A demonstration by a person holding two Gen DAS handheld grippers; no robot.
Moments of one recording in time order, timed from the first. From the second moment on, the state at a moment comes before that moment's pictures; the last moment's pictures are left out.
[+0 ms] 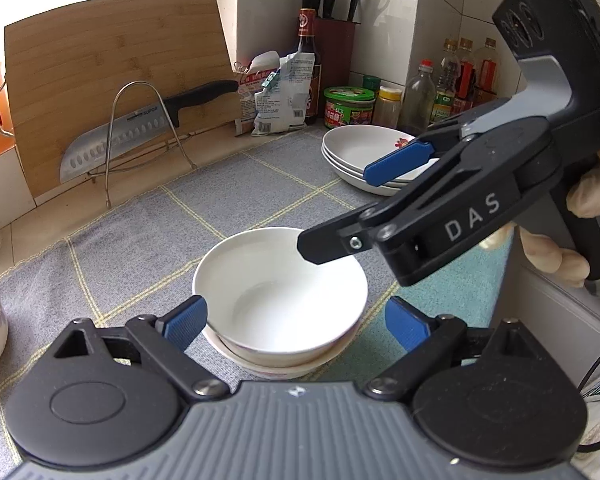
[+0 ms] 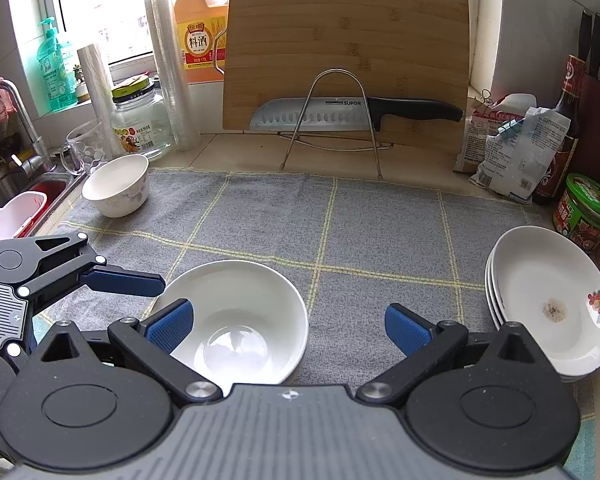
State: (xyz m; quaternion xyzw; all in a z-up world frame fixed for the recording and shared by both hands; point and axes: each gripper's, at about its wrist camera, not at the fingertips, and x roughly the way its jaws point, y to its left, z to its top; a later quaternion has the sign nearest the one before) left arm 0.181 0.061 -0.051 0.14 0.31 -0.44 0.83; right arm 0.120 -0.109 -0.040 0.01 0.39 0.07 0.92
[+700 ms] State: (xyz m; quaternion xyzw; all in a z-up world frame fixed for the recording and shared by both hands) left arm 0.164 0.115 -0.037 0.09 0.34 -0.16 0.92; right arm 0.136 -0.108 -0.044 0.00 0.35 0.20 0.91
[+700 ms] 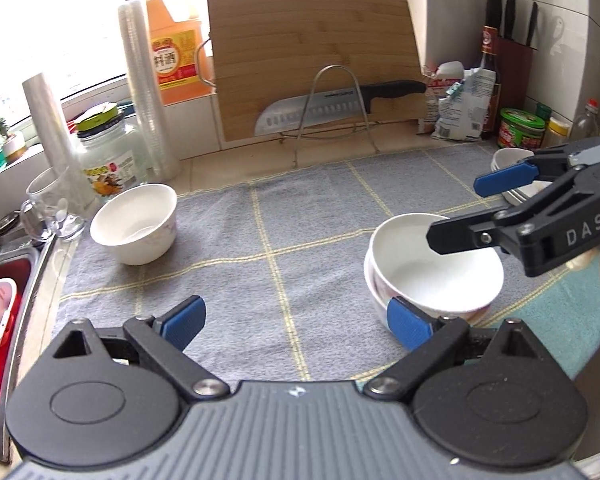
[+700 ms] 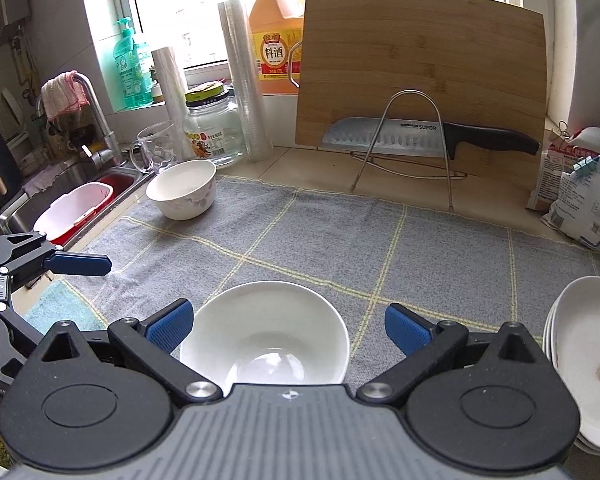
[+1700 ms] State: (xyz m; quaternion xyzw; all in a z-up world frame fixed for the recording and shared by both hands) left arm 0.245 0.273 -0.045 0.07 0.31 -0.13 0.94; right arm 0.195 0.103 -0.092 -0.10 0.43 0.24 0.87
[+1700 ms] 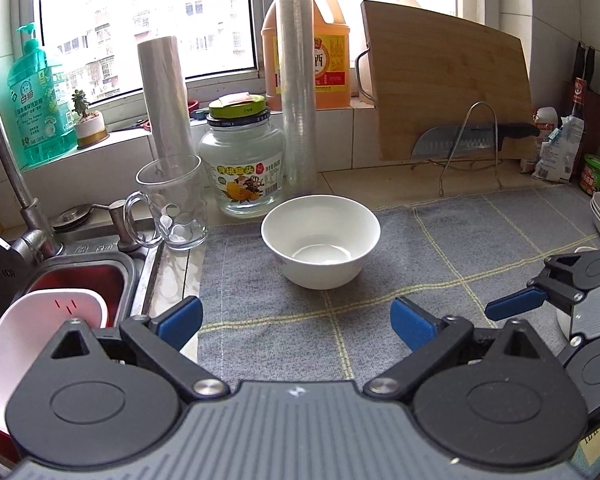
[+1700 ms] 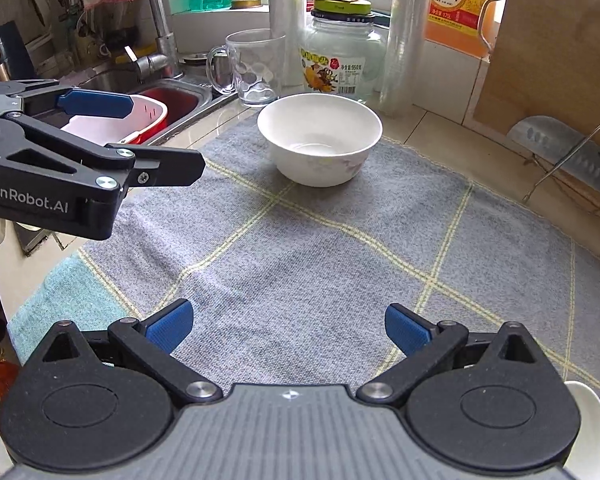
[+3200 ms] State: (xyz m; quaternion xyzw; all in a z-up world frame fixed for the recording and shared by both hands) left arm 0.393 0.260 -0.066 0.10 0.37 -0.26 0.89; right arm 0.255 0.132 -0.099 -0.11 0.35 0.20 0.91
